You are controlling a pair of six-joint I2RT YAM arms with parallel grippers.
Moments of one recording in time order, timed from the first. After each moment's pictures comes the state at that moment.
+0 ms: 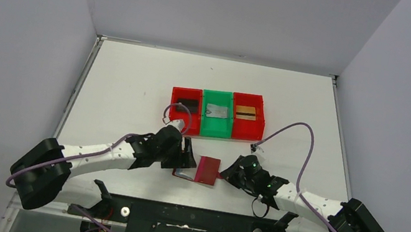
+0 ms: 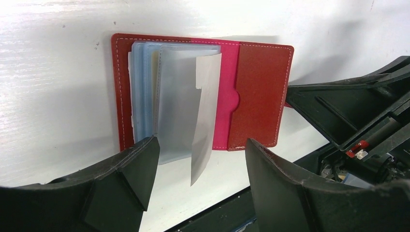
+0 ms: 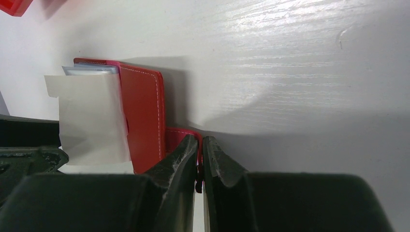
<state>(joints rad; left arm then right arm) -0.87 1.27 0.59 -0.18 0.00 -0.96 0.81 1.14 0.29 0.05 0.09 1.09</state>
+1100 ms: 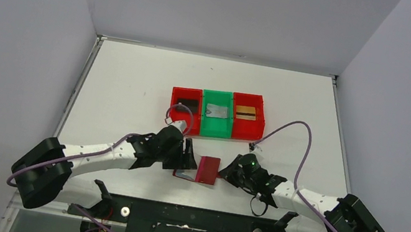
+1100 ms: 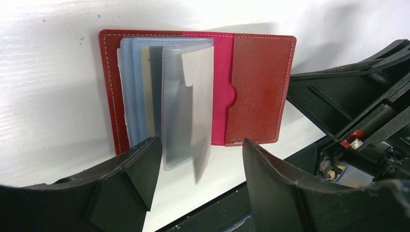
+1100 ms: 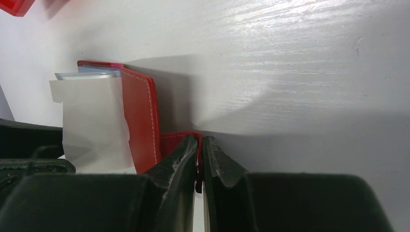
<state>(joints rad) -0.88 1.28 0.60 -0.18 0.02 -0.95 0.81 1.18 0.31 0.08 0.07 1.09</state>
